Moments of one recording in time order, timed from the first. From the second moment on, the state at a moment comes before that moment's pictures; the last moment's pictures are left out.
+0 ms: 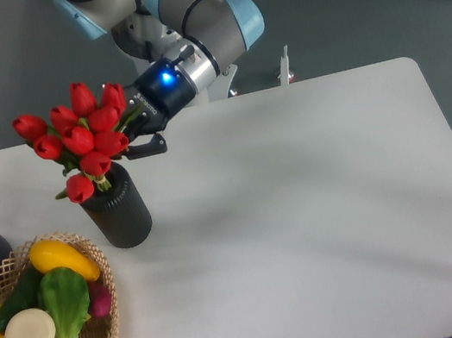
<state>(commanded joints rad) 2.61 -1.57 -2.21 -0.89 0.15 1.28</state>
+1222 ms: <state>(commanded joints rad) 2.61 -1.58 -2.26 -0.89 0.16 1.36</state>
